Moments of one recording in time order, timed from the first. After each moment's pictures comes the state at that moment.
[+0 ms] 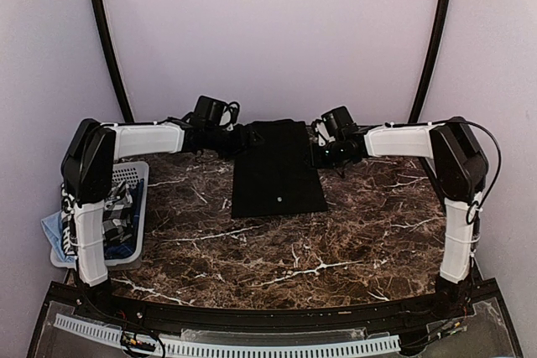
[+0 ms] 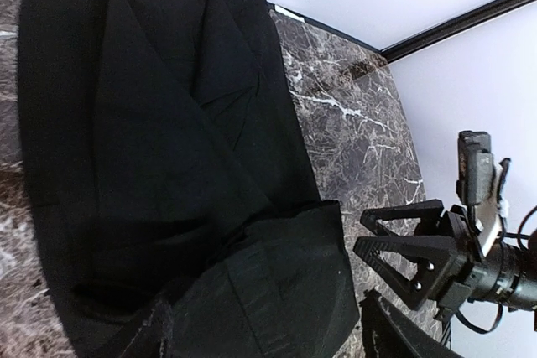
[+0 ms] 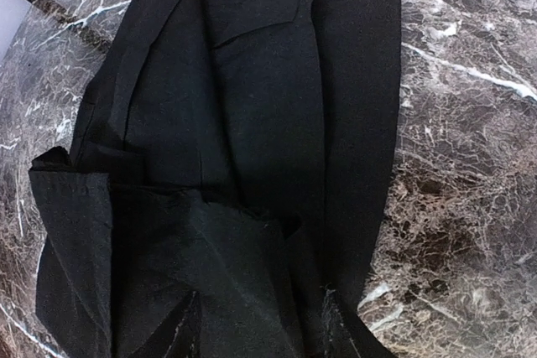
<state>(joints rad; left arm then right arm) -0.53 2.09 1.59 -0.12 0.32 -0.69 0.55 2.01 1.44 -0.24 -0.09 0.35</state>
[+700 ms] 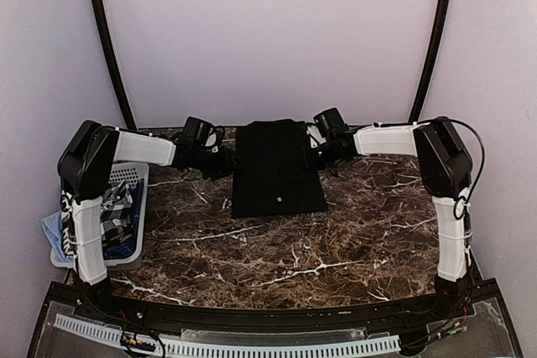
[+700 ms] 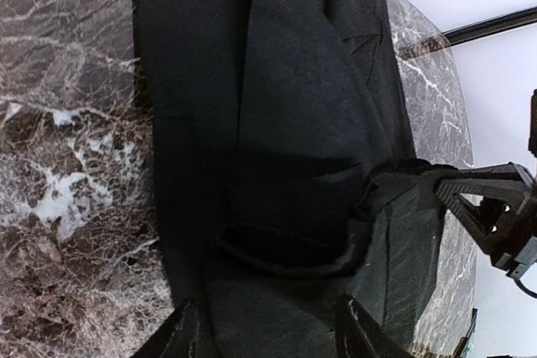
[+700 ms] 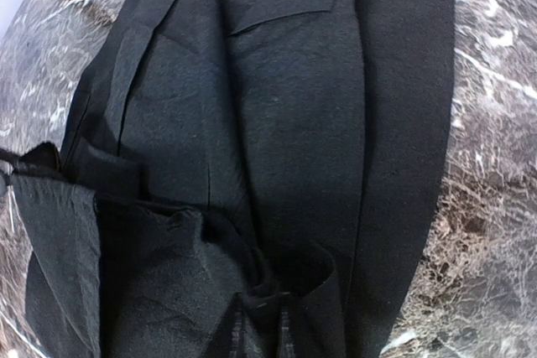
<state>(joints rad) -0.44 2.04 1.35 -0.06 0.35 -0.65 0.55 2.15 1.58 -0.28 -0.16 0.30</state>
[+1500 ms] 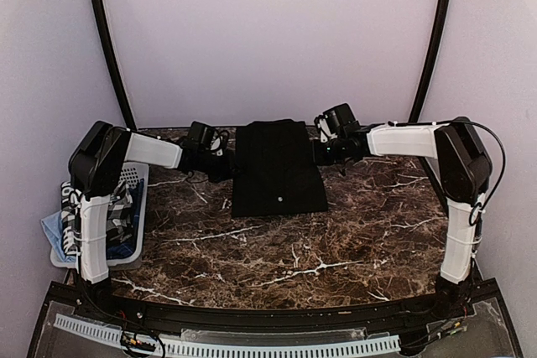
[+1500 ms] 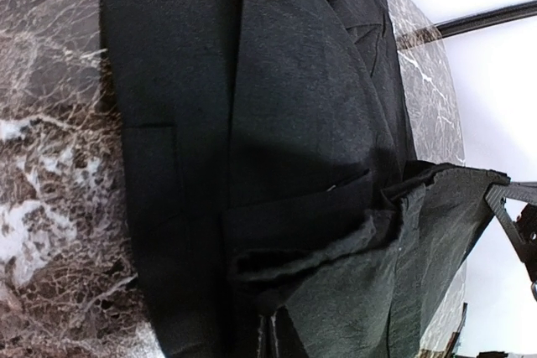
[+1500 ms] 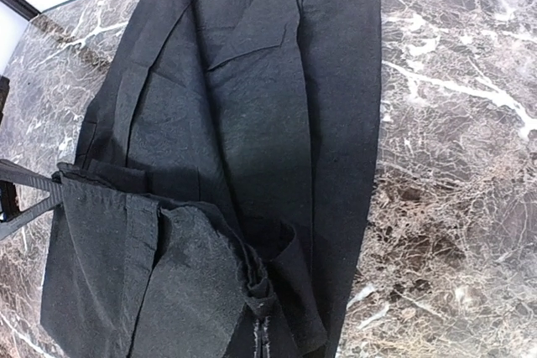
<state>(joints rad) -0.44 2.15 1.39 0.00 0.42 -0.67 0.54 1.99 1.44 -0.23 -0.05 0.37</state>
